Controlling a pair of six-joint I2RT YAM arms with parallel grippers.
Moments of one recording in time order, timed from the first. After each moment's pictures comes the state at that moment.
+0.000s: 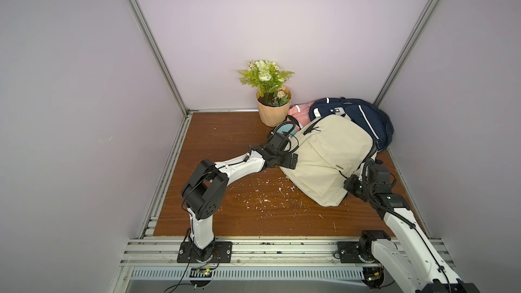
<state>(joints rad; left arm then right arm) -0.71 1.87 1.29 -0.27 0.03 -0.38 0.04 0.81 0.48 -0.42 -0.05 0.60</state>
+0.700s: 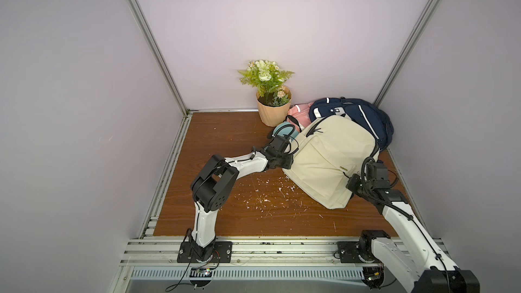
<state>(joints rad) -0.73 1.91 1.23 -0.15 0.05 -0.37 0.03 0.87 0.50 -0.43 0.04 0.56</state>
